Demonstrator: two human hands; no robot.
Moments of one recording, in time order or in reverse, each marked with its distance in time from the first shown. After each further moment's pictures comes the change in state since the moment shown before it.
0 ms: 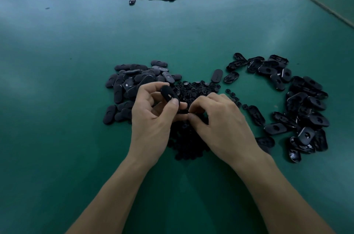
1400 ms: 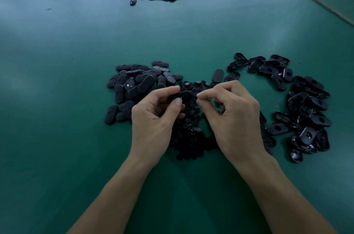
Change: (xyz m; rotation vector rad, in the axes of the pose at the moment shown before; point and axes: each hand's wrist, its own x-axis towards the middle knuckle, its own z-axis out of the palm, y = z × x) left_hand -0.001 0.005 0.001 0.118 0.025 -0.005; right_hand 0.001 0.002 0.001 0.234 0.408 -0.021
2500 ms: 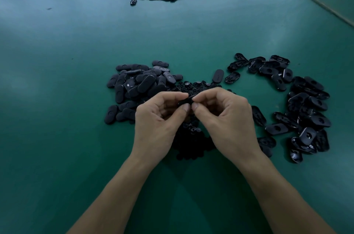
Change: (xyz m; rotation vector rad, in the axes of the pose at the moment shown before) left_hand -0.001 -0.001 -0.002 0.025 -0.106 0.035; right_hand 0.000 -0.011 0.001 0.432 -0.139 0.218
